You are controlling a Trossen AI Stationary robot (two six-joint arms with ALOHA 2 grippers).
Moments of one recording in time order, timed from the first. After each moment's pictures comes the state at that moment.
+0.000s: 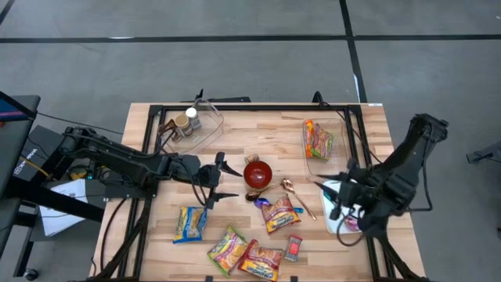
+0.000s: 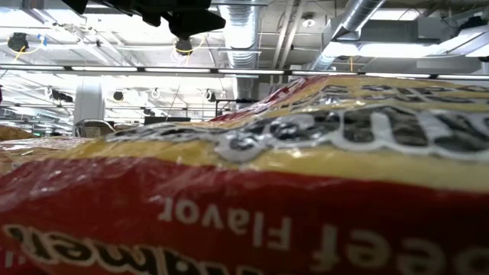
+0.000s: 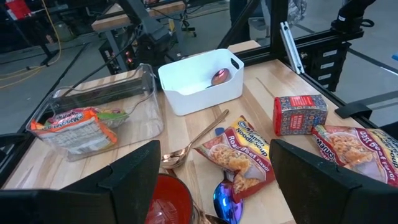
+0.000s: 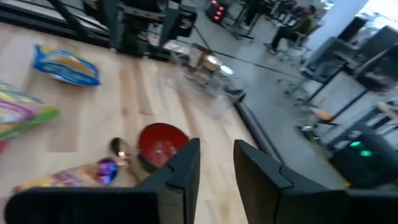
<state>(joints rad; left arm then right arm) -0.20 1.22 0.69 0.26 -0.09 0.18 0.89 1.14 1.06 -0.92 1.23 0.52</state>
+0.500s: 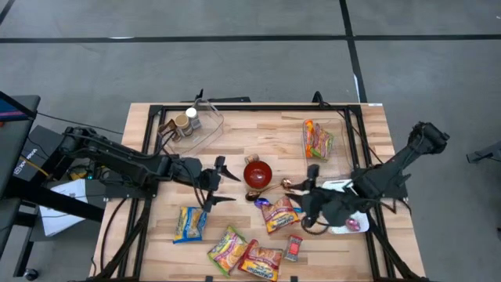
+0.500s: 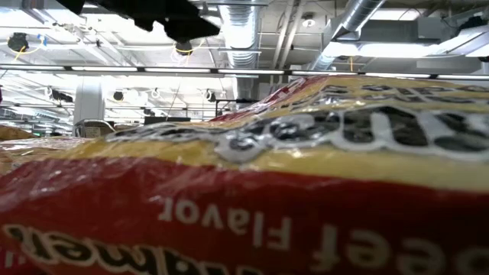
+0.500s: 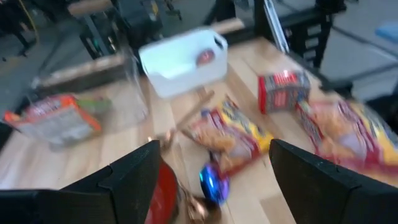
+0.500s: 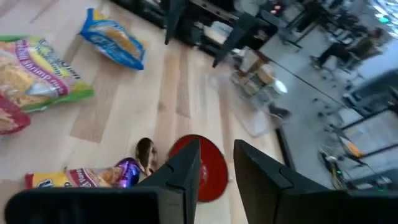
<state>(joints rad) -0.22 1.22 0.69 0.16 -0.05 0.20 0.62 1.31 1.06 -0.42 0.83 -0.10</state>
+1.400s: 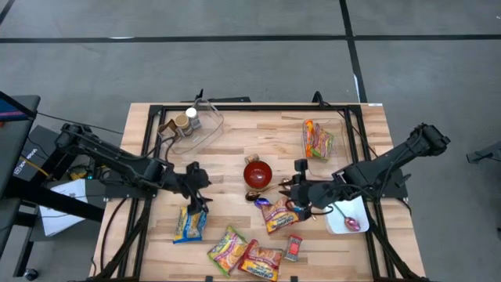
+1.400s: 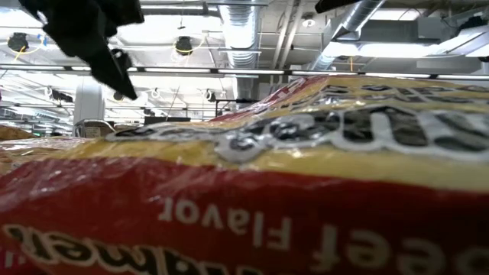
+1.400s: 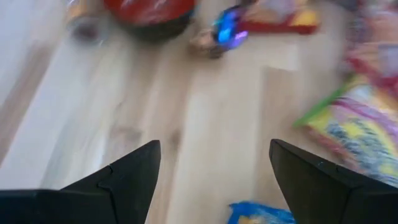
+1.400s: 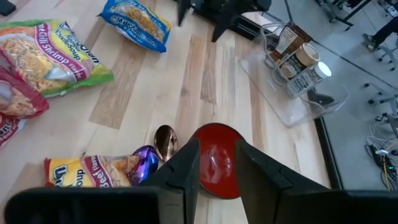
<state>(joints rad) -0.34 1.11 0.69 -0.47 -0.28 -0.45 0.47 1.33 1.06 -0.44 0.57 -0.12</state>
